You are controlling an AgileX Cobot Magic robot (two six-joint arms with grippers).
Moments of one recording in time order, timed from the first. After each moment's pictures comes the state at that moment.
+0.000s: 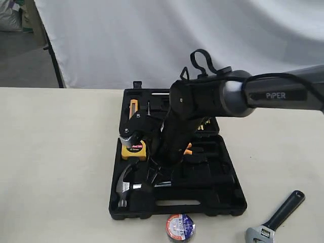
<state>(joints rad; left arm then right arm) 0.13 0.00 -0.01 0.02 0.10 -0.31 0.77 2.07 -1.43 0.21 0.76 -0.68</state>
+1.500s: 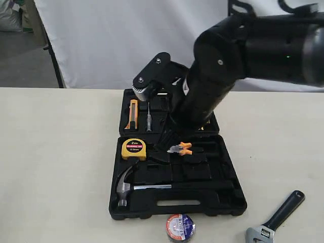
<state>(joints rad) 0.13 0.00 -0.01 0.02 0.10 -0.31 0.82 1.72 -1.34 -0.19 0.79 -0.22</state>
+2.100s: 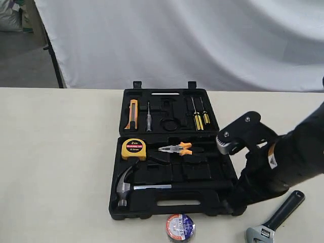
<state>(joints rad) 0.13 0.00 -0.01 0.02 0.10 -0.31 0.63 1.48 -0.74 -0.23 0.52 0.03</state>
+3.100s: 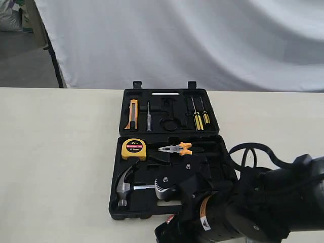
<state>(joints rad) 0.13 0.00 -0.01 0.02 0.10 -0.31 0.96 1.71 -0.68 -0.17 0.15 0.37</state>
